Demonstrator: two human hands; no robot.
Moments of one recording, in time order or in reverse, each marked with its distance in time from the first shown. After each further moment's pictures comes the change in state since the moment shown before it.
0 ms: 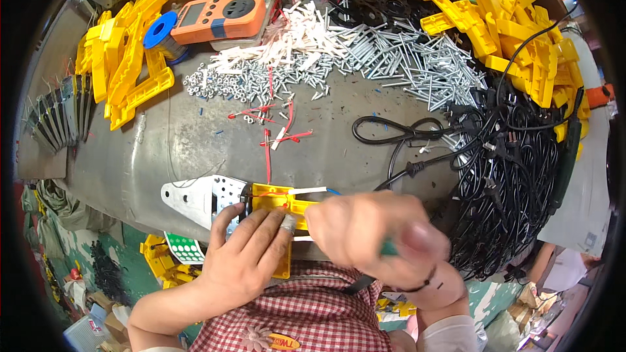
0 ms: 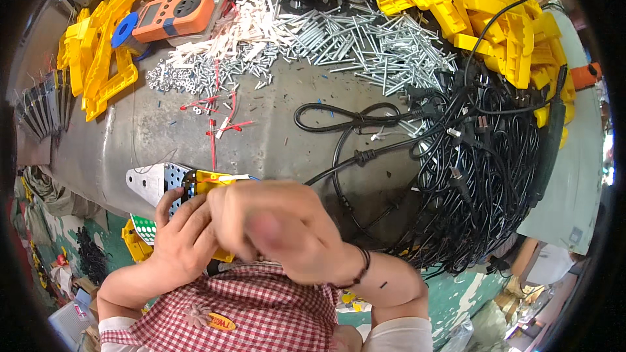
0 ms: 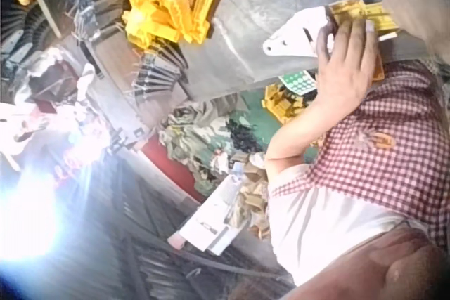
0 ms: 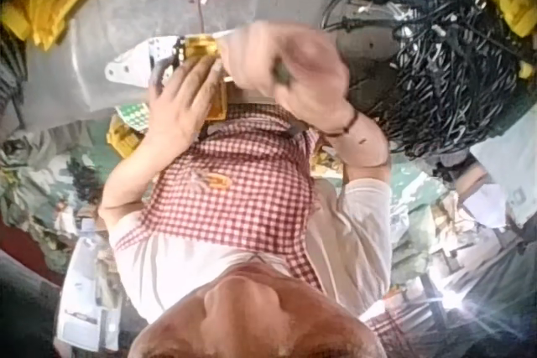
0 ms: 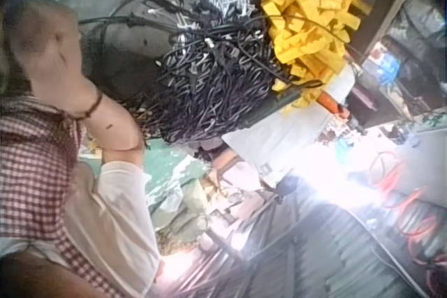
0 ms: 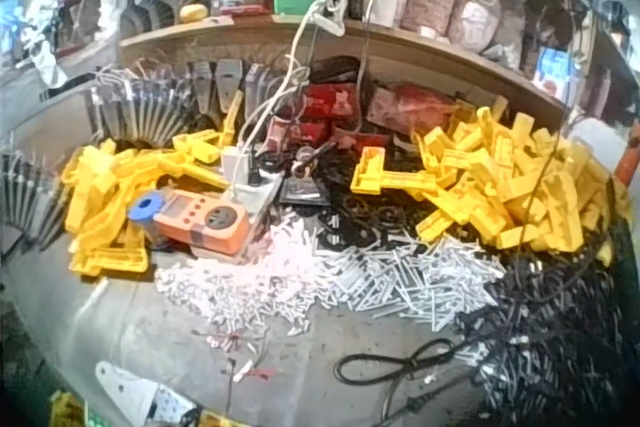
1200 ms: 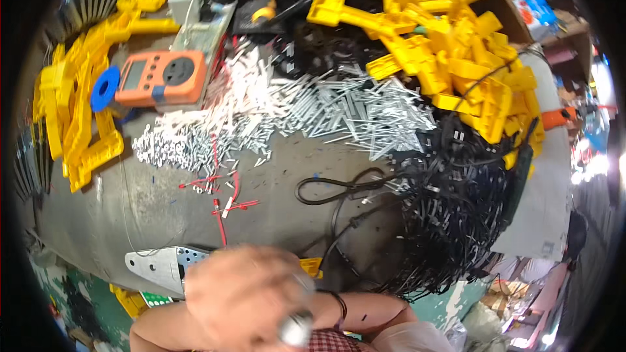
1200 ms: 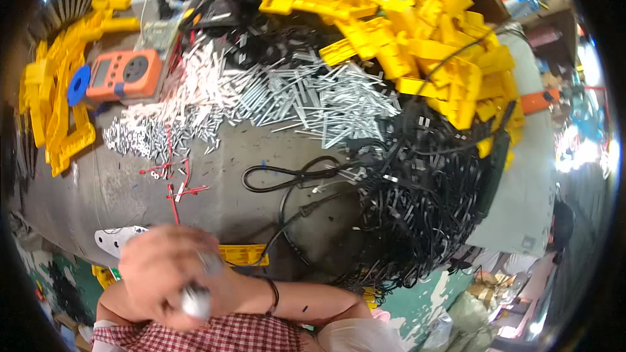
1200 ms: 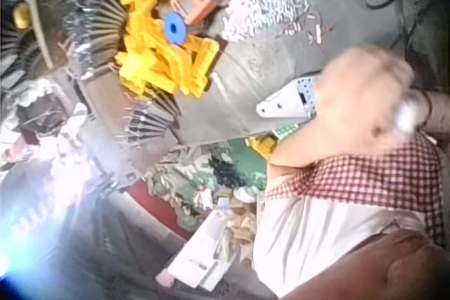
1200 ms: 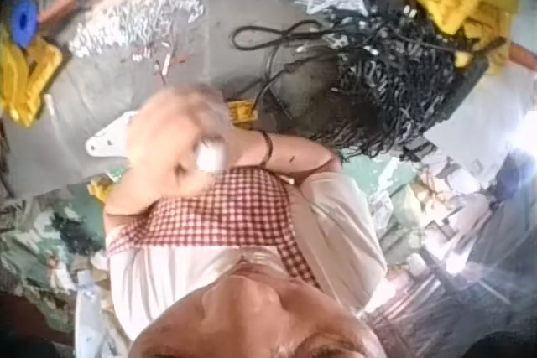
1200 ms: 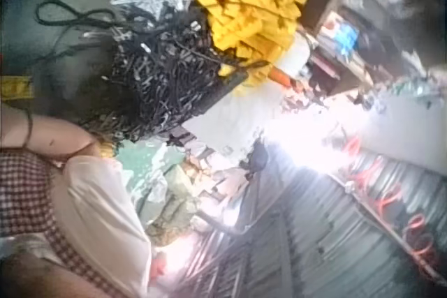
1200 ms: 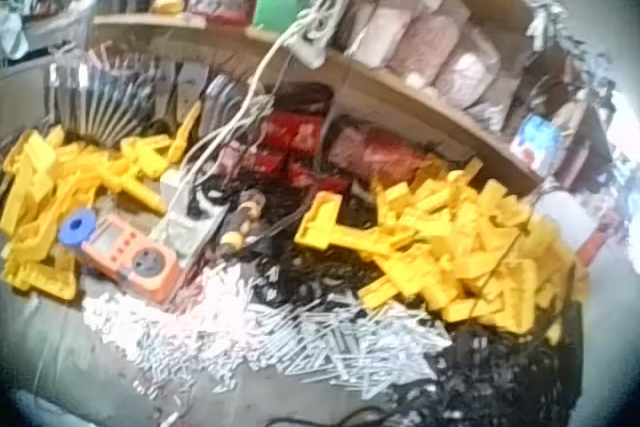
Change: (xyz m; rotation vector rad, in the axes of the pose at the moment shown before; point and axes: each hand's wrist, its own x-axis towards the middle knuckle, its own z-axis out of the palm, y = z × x) left_hand 0.094 -0.031 -0.031 -0.841 0.358 0.216; right_hand 0.038 0.008 -0.001 -0.368 0.003 0.543
